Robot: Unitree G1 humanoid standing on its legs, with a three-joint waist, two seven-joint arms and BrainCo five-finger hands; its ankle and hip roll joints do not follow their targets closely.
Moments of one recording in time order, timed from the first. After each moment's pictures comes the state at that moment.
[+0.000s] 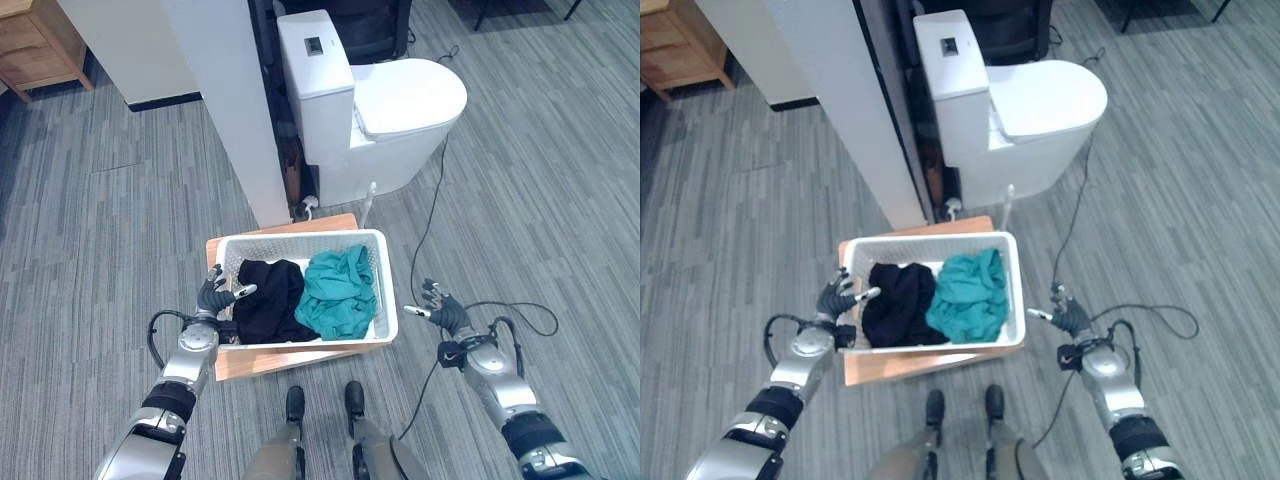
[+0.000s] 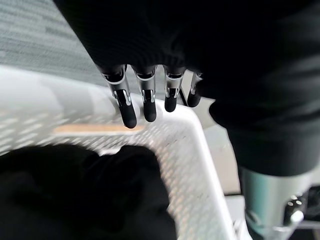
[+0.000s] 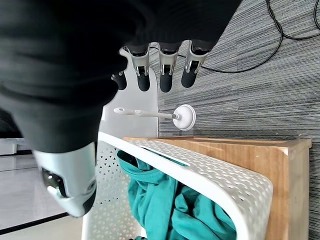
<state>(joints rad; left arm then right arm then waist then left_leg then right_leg) -0.39 0.39 -0.13 0.67 -0.25 -0.09 0.28 -0.20 -0.43 0.20 0.49 0.34 -0.03 0.00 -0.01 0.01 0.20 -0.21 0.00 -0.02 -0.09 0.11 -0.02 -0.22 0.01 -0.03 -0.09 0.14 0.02</state>
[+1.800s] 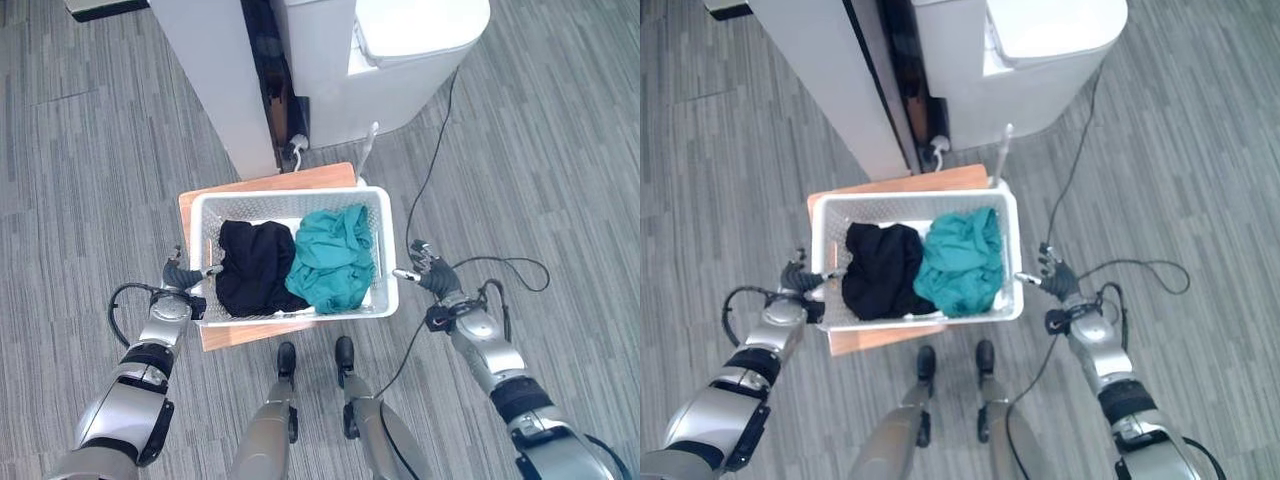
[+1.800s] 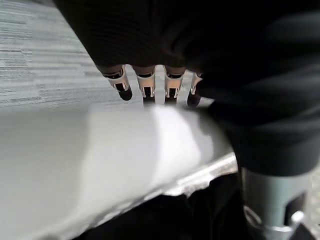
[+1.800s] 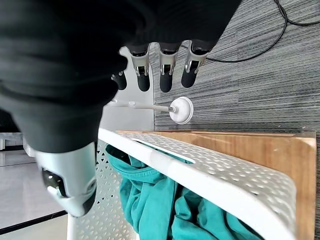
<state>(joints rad) -0.66 0.50 -0.25 1.08 -0.24 -0.08 0.26 -0.41 -0.43 0.25 0.52 0.40 -0.07 -0.02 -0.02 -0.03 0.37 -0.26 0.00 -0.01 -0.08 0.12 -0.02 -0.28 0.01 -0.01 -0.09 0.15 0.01</state>
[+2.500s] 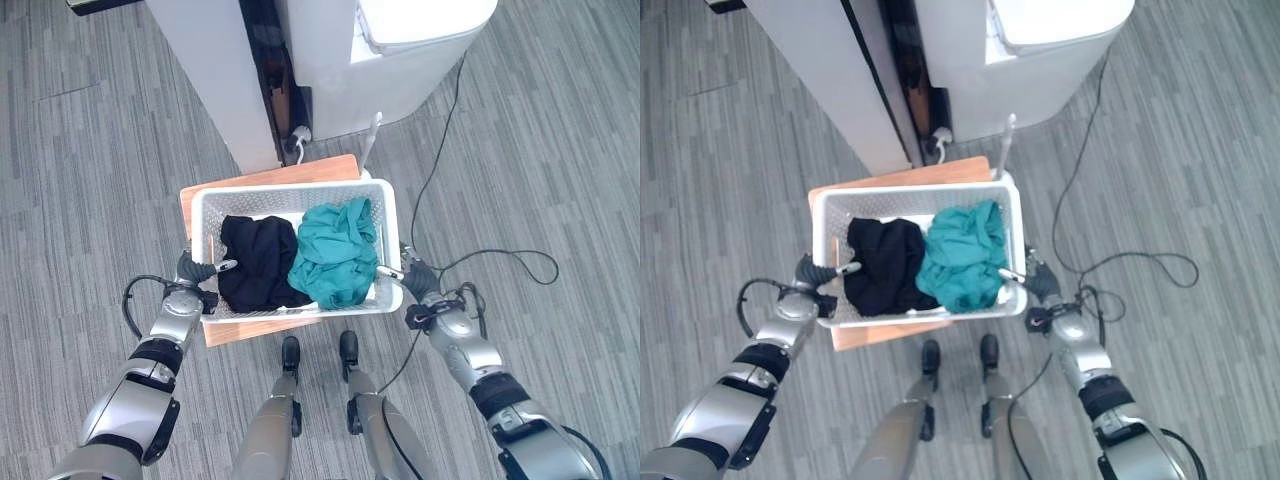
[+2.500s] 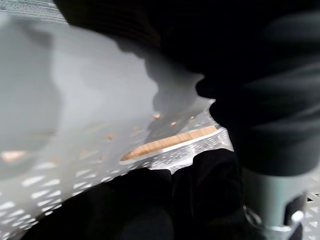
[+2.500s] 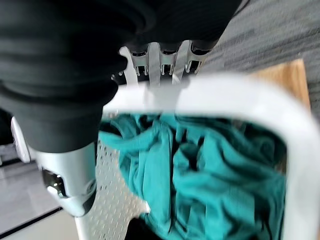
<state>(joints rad) -0.67 0.47 -0.29 1.03 -0.24 -0.08 0.25 -0.44 -0.35 0.32 0.54 0.55 -0.06 -0.02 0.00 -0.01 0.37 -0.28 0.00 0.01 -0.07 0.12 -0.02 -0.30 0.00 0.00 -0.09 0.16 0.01</state>
